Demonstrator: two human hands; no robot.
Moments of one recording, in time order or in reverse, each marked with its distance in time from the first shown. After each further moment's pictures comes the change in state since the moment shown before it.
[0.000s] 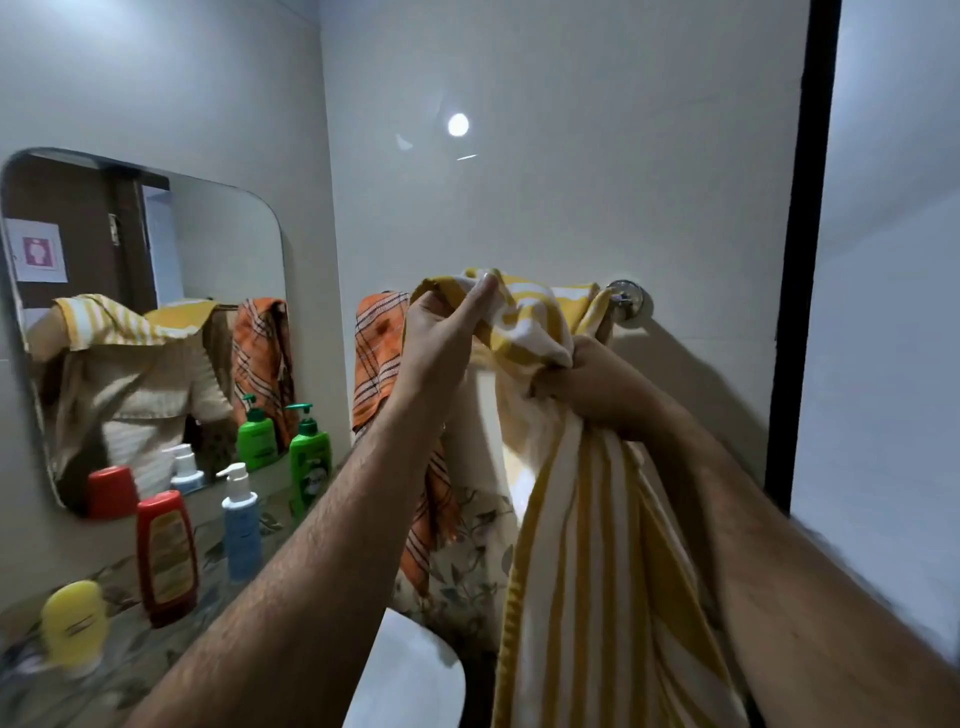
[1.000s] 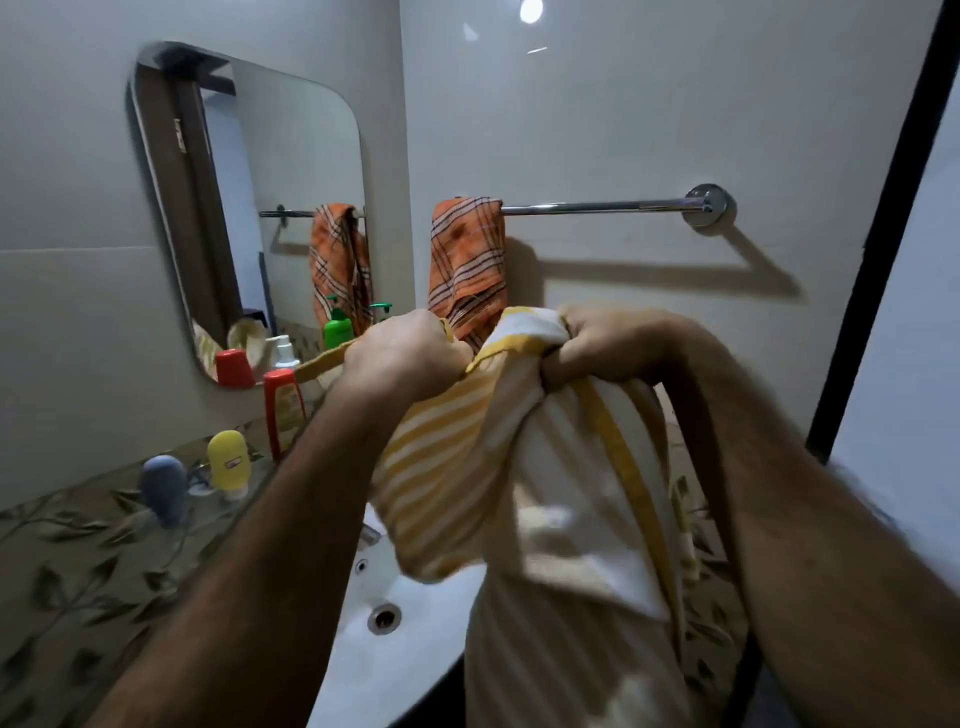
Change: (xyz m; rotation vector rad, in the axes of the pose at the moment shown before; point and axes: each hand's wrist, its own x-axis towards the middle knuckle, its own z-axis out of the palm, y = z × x) left_hand -0.113 0.075 -0.100 1.510 -0.097 -0.474; right_hand -0.064 -0.075 0.064 0.076 -0.689 0.075
